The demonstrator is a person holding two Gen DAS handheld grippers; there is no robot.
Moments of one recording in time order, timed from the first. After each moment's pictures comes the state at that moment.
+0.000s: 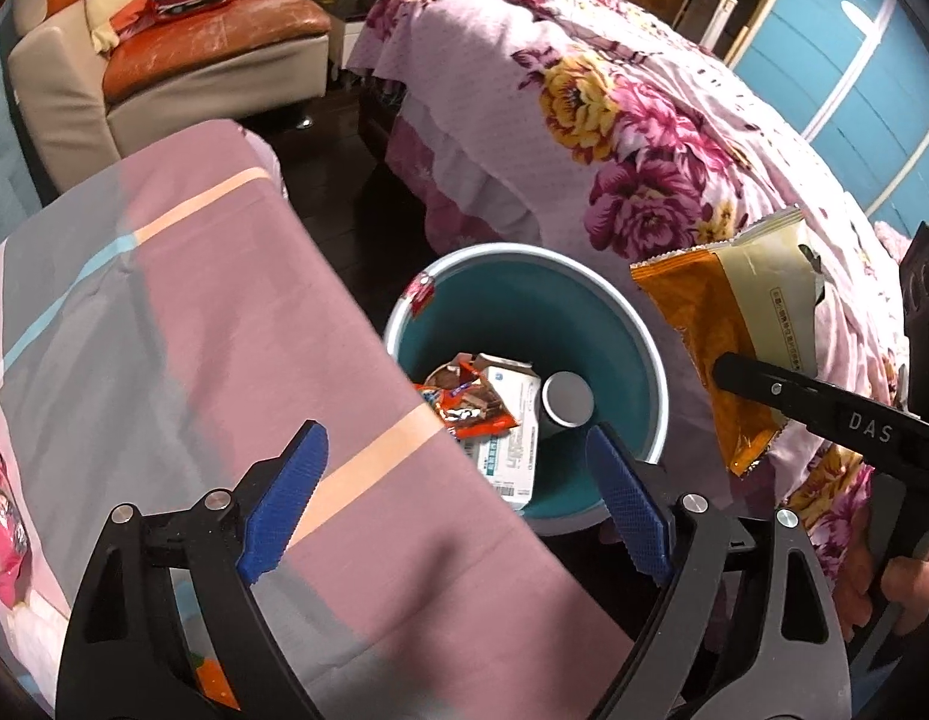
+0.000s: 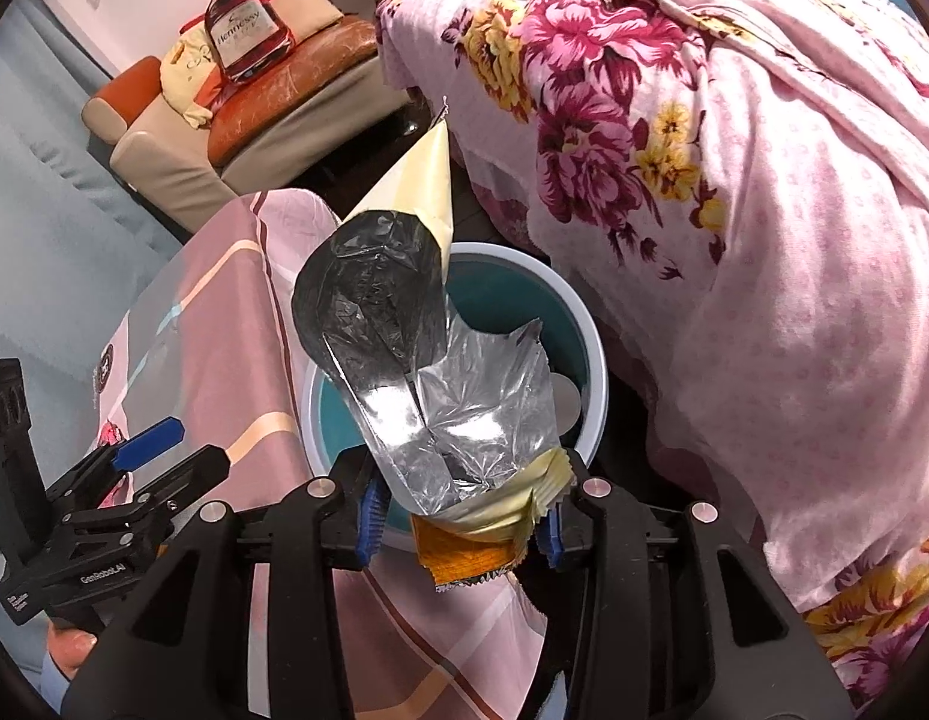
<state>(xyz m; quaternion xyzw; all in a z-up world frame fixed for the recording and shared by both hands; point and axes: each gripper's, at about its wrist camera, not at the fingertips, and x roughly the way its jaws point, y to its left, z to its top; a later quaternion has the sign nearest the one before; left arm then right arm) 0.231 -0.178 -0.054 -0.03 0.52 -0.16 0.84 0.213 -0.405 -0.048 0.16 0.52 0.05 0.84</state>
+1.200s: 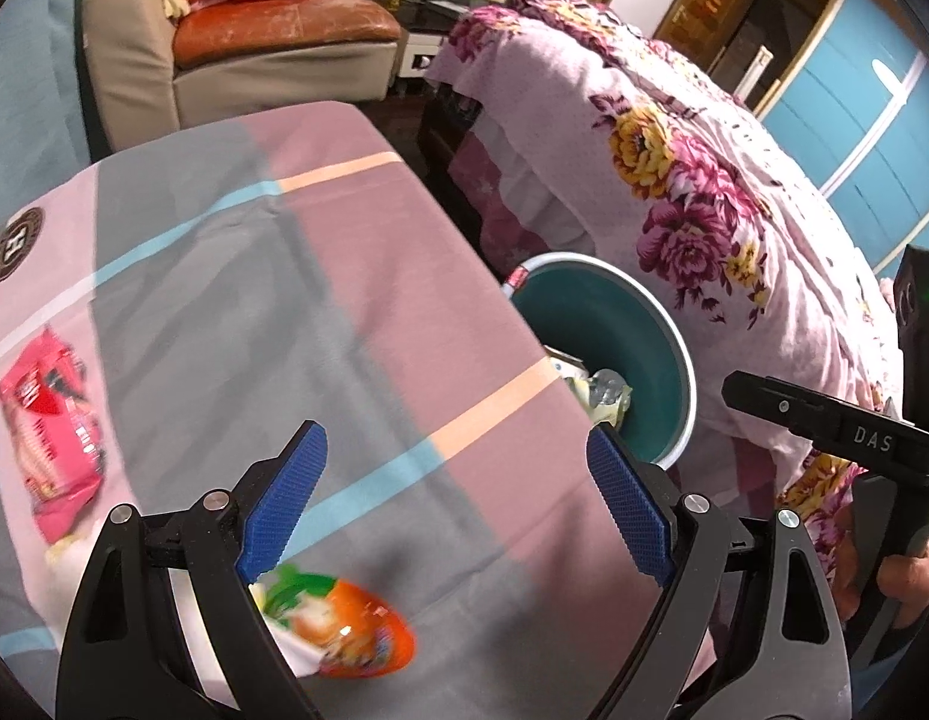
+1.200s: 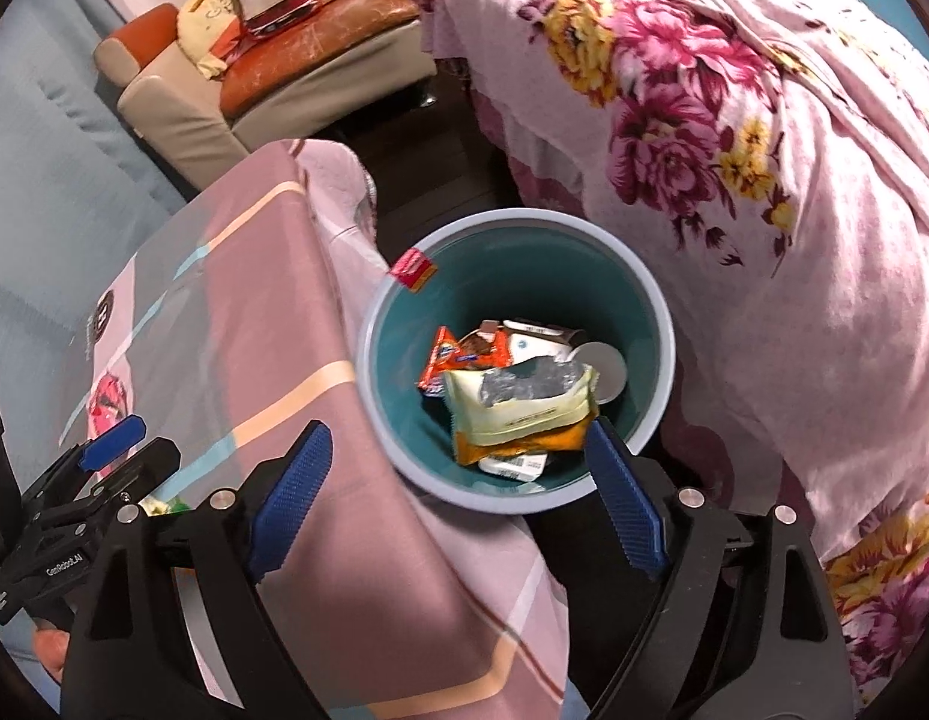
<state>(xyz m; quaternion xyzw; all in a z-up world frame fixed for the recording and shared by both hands) 0.190 -0.082 -0.039 -0.08 0.50 -0.13 0.85 0.202 -0.328 -0.034 0.11 0.54 0.05 0.83</state>
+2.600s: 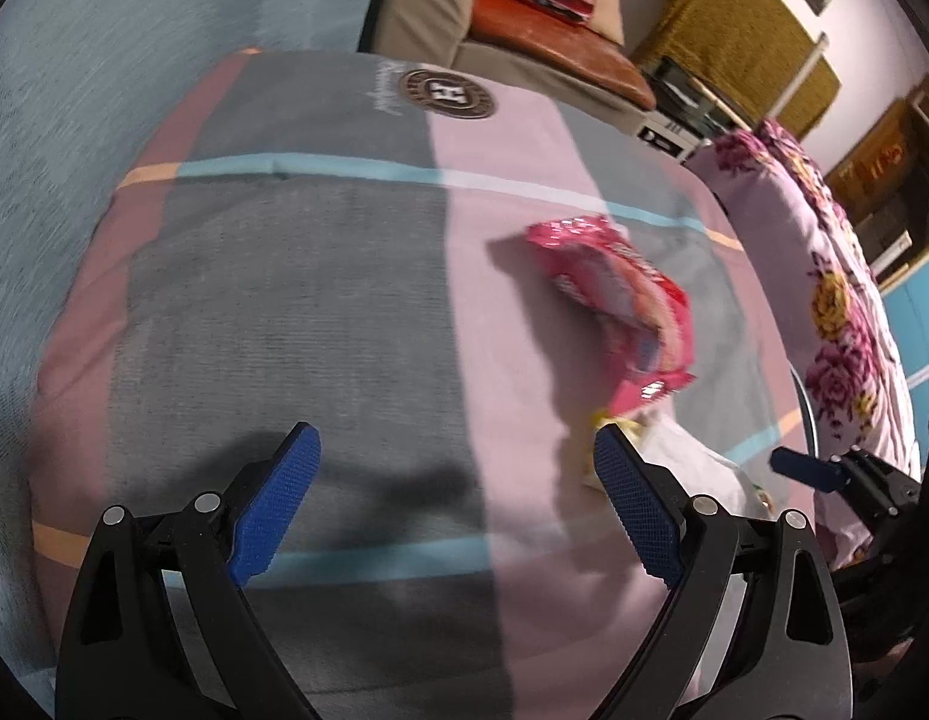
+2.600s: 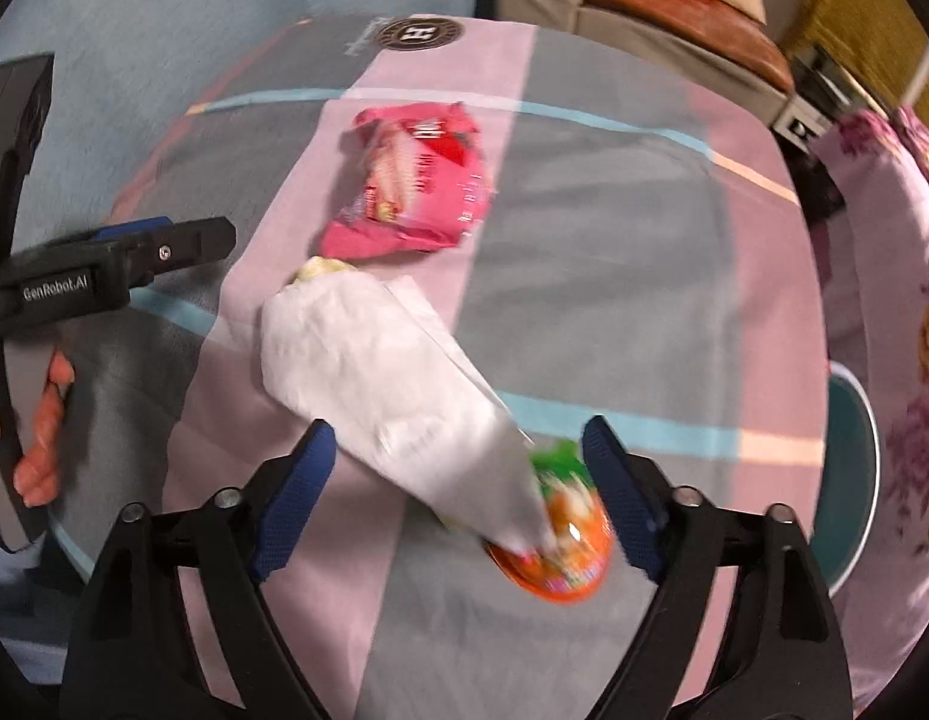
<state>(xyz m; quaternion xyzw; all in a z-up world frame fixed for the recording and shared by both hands) 0.083 0.193 -0.077 -0.22 0.49 0.07 0.84 0.134 -0.012 -0.065 -0.20 0.53 0.30 0.77</state>
